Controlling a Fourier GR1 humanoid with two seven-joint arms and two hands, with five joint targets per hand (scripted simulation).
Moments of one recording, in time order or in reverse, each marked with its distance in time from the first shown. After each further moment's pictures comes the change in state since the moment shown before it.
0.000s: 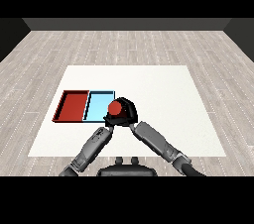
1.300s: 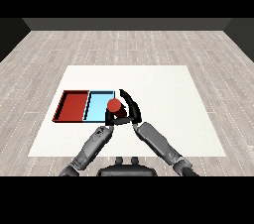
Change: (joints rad) left arm -0.020 -0.008 0.016 0.018 -0.036 0.159 -0.052; right arm 0.066 0.005 -0.077 -0.045 0.088 0.103 0.035
